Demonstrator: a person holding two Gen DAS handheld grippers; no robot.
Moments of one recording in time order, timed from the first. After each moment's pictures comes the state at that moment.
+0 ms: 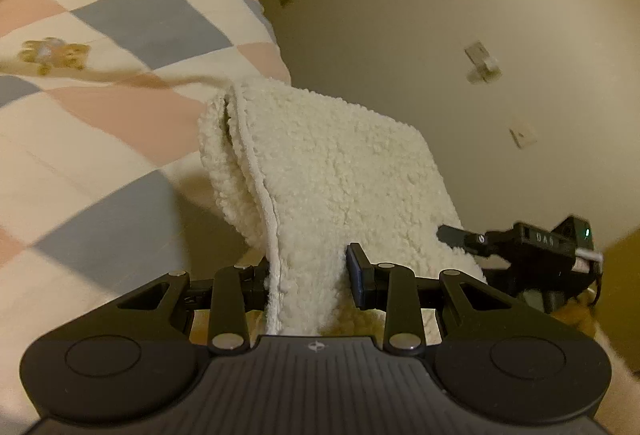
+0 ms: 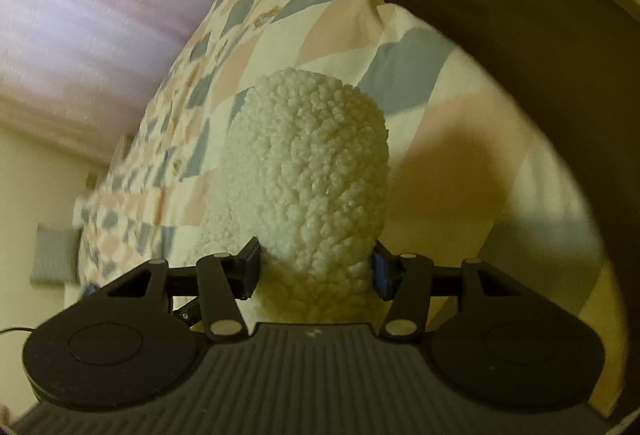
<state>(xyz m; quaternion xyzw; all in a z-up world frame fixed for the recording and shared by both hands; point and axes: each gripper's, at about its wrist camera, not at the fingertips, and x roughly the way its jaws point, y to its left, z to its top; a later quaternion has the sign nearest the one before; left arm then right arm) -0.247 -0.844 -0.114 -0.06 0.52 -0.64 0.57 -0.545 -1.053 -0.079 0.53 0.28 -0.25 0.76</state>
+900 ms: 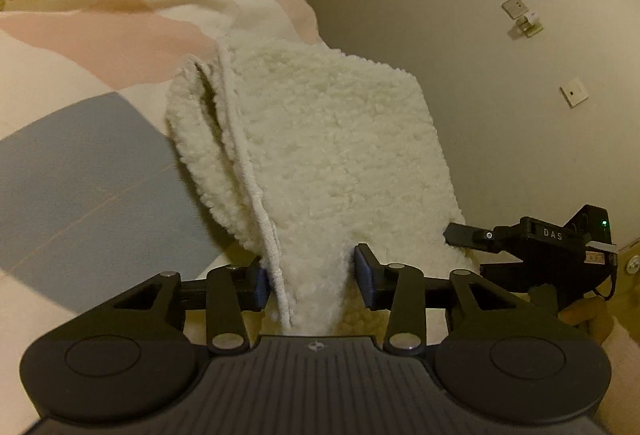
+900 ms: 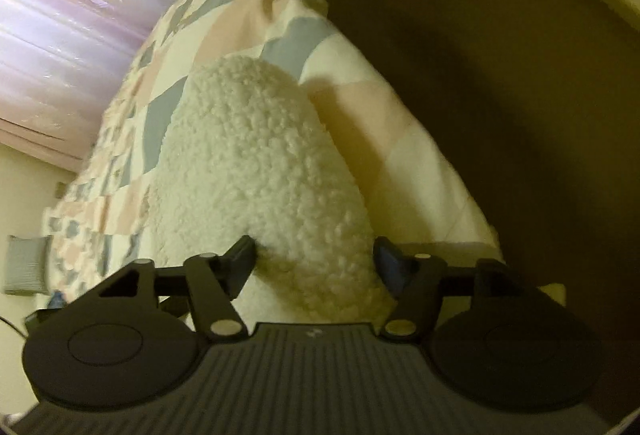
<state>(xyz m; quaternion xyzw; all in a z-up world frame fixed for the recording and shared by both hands) -0.291 -0.889 -0.167 0.02 0.53 -0.63 0.57 -0.608 -1.071 -0.153 0.52 0.28 -0.32 0.74</state>
